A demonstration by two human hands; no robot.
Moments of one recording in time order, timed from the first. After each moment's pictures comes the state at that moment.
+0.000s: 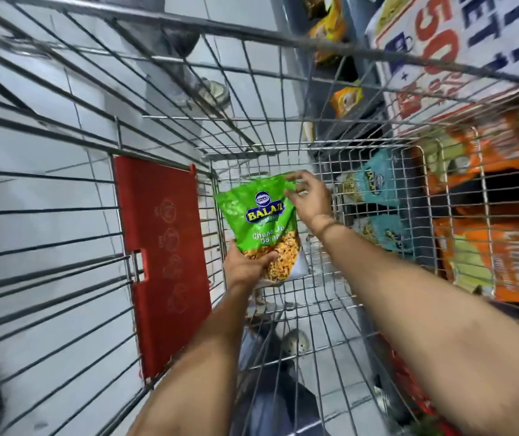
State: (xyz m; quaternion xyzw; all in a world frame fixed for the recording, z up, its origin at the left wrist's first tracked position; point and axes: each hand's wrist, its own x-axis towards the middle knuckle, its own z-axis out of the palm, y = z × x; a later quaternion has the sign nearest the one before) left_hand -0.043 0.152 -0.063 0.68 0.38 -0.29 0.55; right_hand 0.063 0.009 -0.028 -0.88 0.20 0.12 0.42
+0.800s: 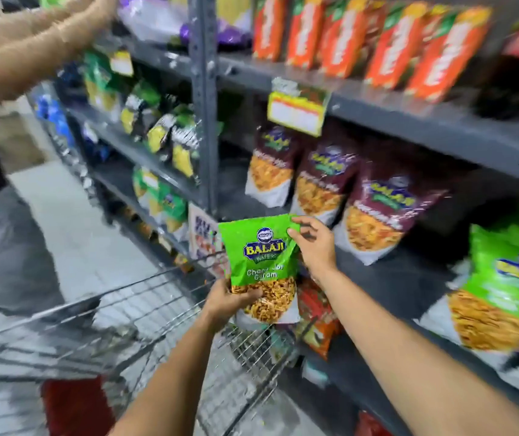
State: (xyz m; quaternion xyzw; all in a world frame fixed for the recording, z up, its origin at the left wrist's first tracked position) left_hand -0.004 0.023 0.224 0.70 -0.11 -0.29 0.64; right_hand -0.042 -0.172 0.293 -0.75 0.20 -0.30 0.55
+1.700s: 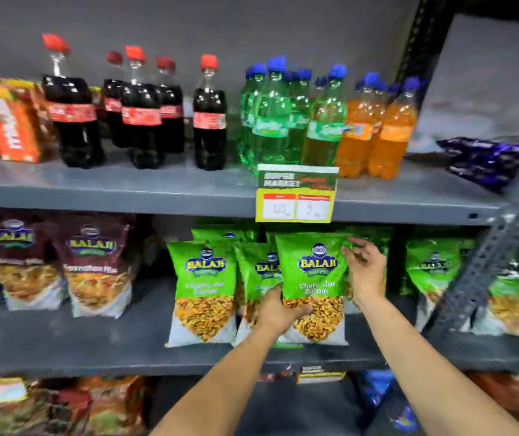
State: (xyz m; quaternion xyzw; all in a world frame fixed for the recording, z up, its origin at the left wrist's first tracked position) left_hand -0.390 -0.341 0.317 0.66 -0.50 -0.36 0.43; right_hand -0.539 -0.429 0.372 -0.54 0.46 -0.64 0.30
